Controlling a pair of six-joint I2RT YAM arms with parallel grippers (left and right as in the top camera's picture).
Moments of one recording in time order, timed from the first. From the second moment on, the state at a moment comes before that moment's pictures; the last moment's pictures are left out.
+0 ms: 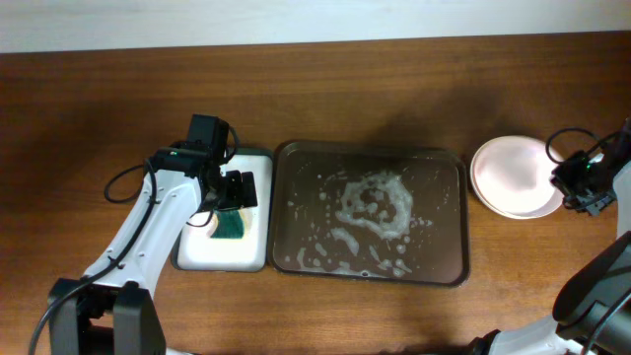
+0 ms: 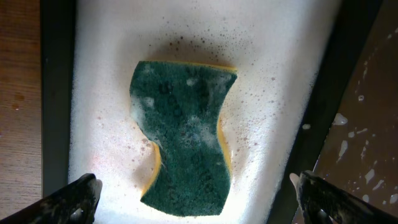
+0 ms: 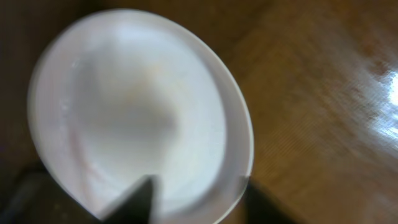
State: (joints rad) left arm -0.18 1.63 1.18 -0.92 -0.04 -0.30; right arm -0.61 1.76 1.33 -0.87 -0.13 0.35
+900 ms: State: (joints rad) left arm 0.00 1.63 1.18 -0.88 -0.01 -0.37; right arm 0.27 1.83 1.34 -0.62 -0.32 0.08
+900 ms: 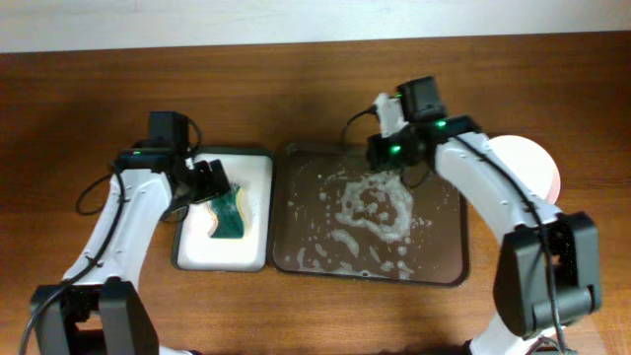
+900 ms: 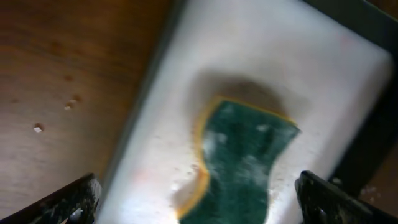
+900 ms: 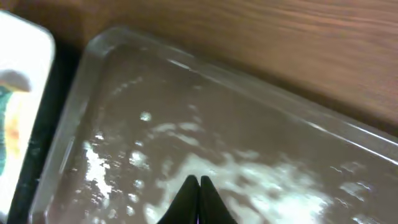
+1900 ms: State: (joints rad) left arm 0.04 1.63 1.18 -0.87 0.08 -0.38; right arm 0.66 2.12 1.34 -0.22 -0.26 0.35
